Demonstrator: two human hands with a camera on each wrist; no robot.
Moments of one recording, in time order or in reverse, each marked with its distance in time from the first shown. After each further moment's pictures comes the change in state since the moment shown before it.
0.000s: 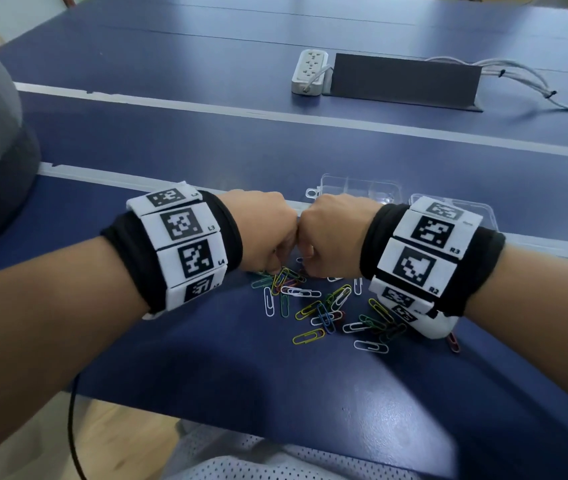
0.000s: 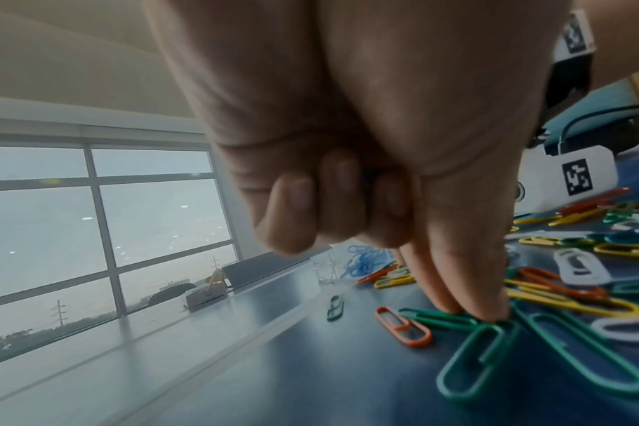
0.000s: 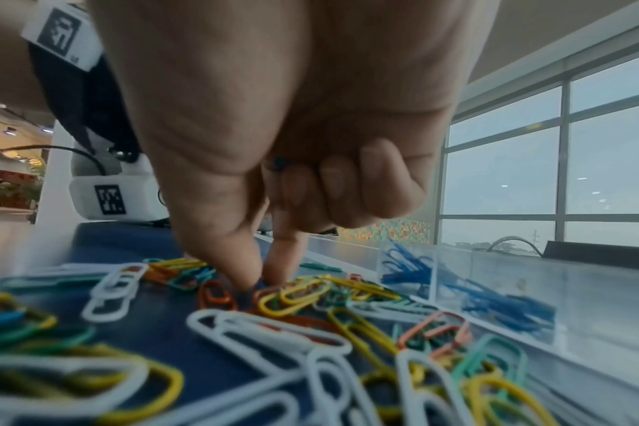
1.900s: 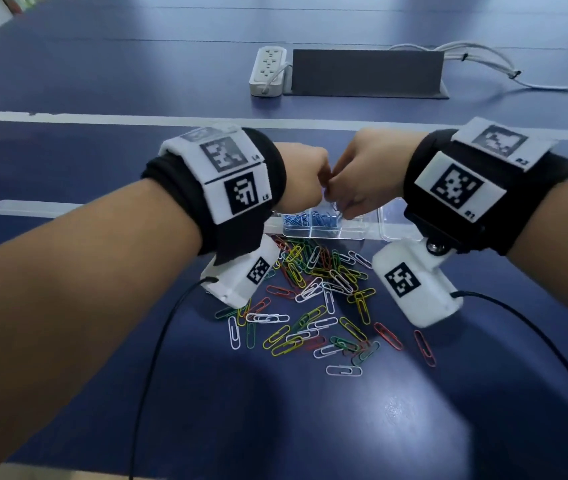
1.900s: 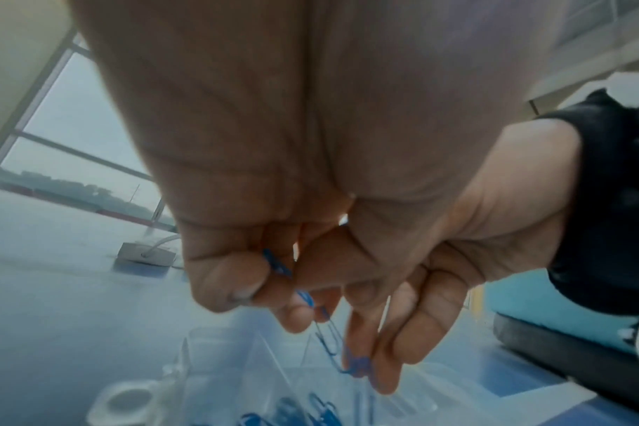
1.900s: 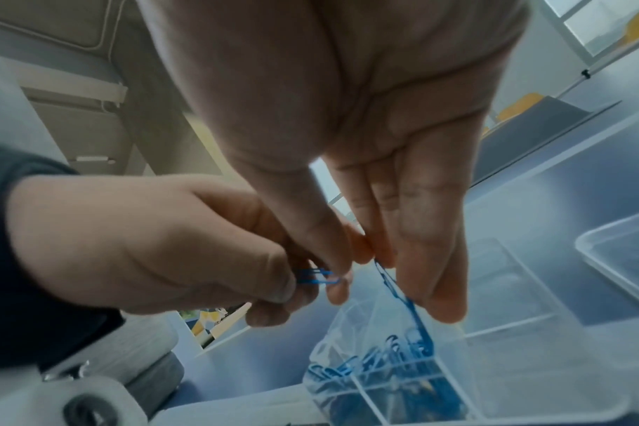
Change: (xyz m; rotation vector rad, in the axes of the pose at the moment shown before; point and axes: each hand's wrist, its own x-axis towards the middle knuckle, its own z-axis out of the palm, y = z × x) left_hand 0.077 0.027 -0.061 -0.300 0.104 -0.081; right_hand 0.011 0.099 -0.022 0.902 -0.007 0.552
